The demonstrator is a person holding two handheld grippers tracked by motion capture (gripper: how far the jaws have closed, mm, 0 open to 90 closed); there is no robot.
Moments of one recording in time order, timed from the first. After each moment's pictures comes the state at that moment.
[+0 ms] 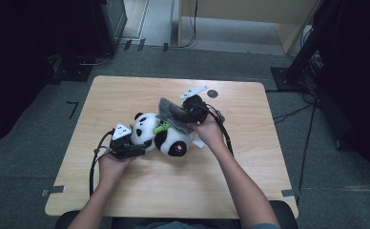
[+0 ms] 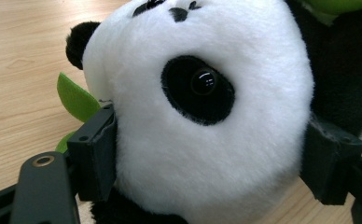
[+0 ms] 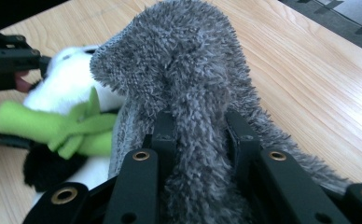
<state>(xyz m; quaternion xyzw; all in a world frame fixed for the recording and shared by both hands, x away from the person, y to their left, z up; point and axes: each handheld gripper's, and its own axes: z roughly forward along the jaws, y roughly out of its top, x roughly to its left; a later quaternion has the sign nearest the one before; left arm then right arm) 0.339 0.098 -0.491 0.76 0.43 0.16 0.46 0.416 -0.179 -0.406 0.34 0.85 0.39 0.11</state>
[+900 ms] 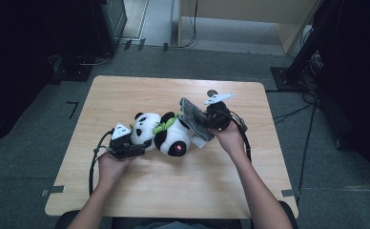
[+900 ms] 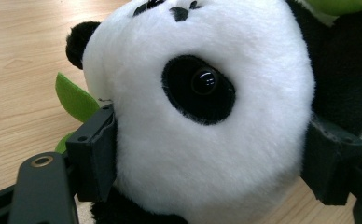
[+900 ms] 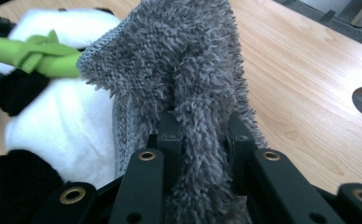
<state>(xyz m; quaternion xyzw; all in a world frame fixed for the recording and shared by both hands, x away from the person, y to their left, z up) 0.340 0.099 -0.492 0.76 0.43 0.15 0.46 0.390 -0.242 -0.406 0.38 0.83 0.39 0.13</state>
